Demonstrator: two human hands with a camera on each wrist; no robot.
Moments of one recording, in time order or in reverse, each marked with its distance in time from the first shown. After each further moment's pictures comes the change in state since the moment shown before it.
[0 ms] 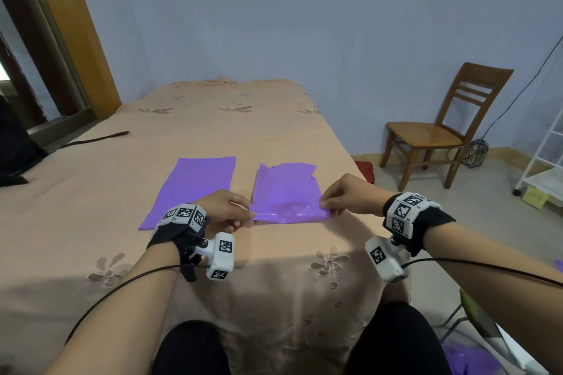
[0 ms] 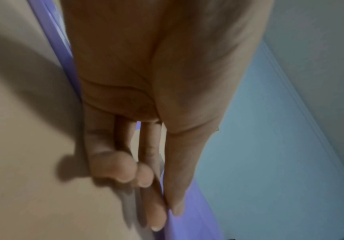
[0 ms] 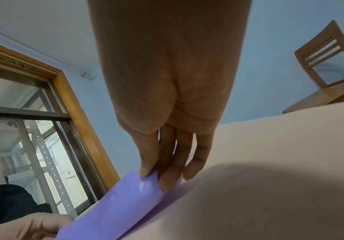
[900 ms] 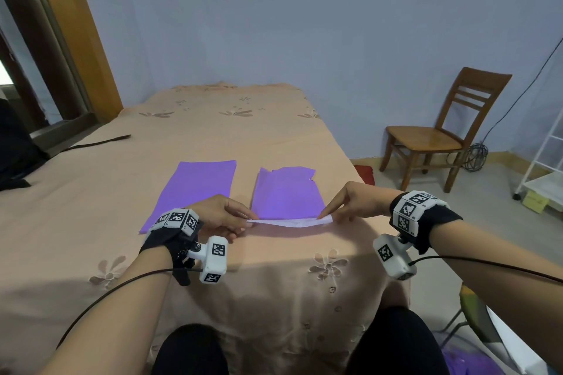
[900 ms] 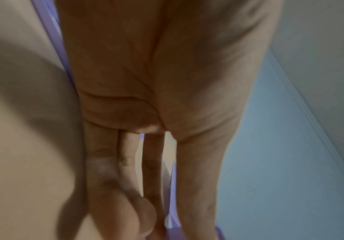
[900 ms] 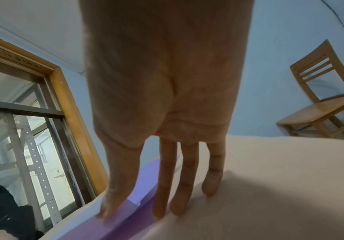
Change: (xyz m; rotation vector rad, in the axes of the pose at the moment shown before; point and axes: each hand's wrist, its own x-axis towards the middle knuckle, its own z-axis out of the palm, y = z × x) left_hand -0.007 -0.007 -0.009 -0.064 -0.152 0.031; right_hand -0.009 0.001 -0.017 -0.115 -0.207 0.009
